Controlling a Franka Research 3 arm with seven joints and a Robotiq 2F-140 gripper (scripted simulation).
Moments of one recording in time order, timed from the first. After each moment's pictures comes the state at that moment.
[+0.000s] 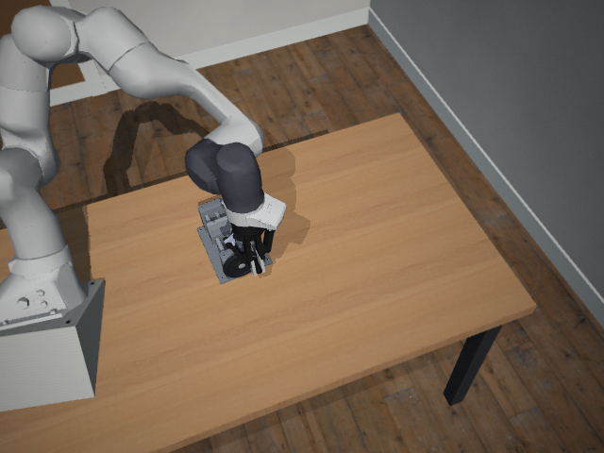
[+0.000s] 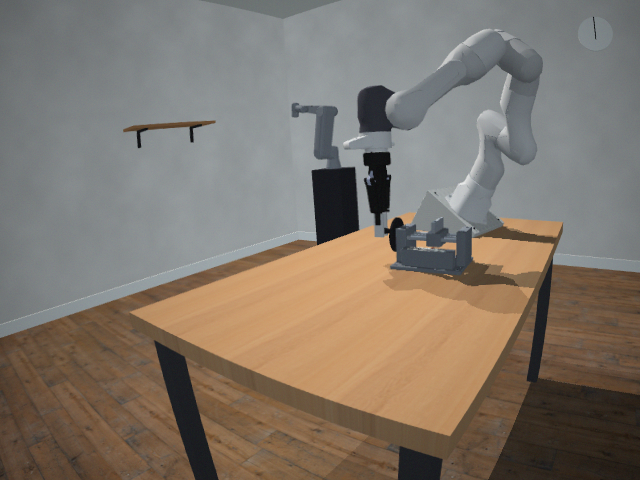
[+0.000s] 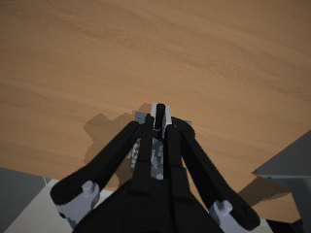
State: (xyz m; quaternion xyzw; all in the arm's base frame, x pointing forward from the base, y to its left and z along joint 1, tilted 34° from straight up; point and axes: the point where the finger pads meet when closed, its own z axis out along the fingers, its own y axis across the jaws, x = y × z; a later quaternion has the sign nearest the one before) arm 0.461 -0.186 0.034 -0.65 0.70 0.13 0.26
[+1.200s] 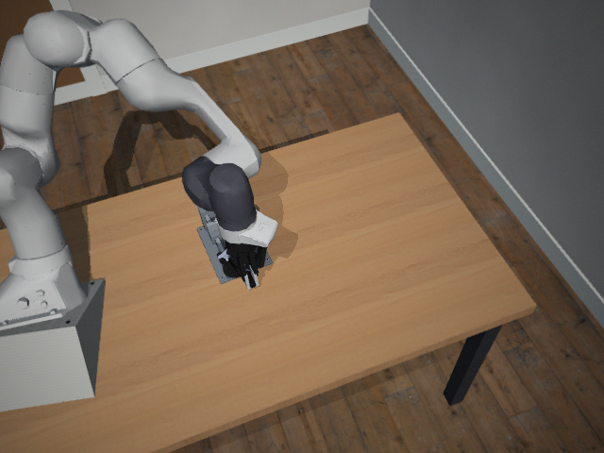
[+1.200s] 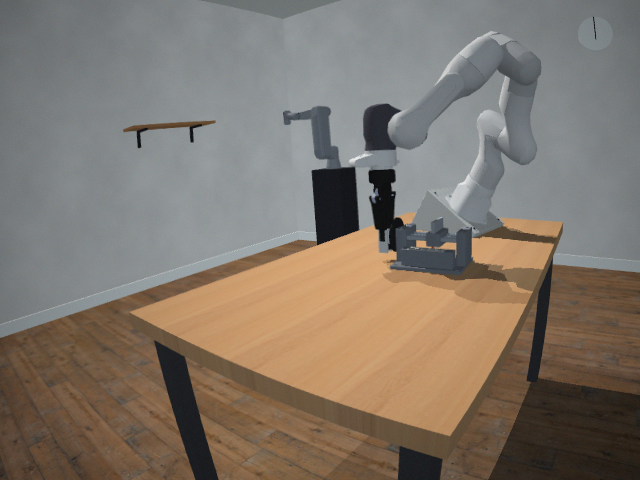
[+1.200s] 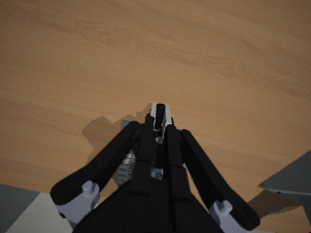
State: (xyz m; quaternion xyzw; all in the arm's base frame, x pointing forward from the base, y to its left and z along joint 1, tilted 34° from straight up) arm 0.448 -0.157 -0.011 -0.65 0.70 0.13 0.26
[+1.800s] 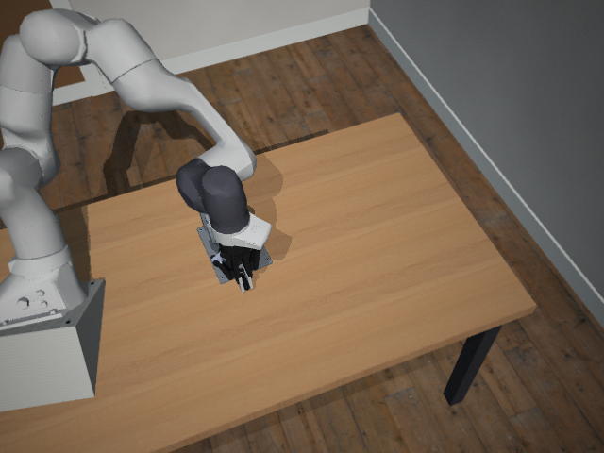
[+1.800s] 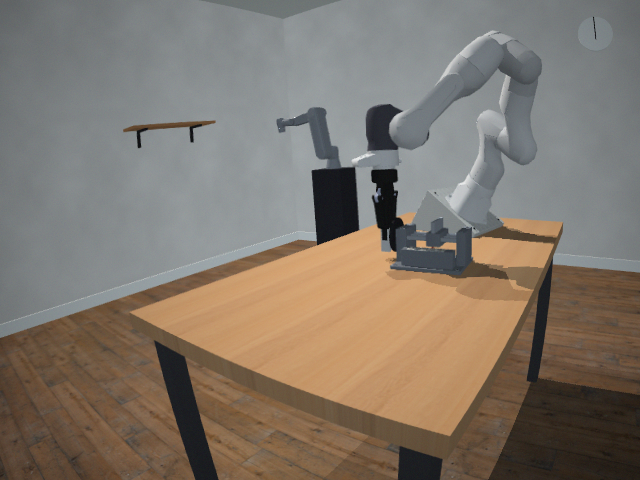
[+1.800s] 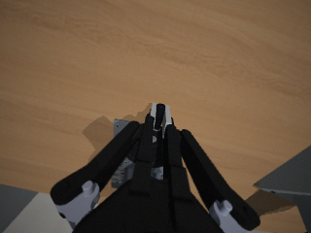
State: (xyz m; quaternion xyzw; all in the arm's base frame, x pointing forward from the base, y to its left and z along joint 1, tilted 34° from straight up) arm 0.432 -0.155 -0.014 -0.65 0.70 0.12 0.26
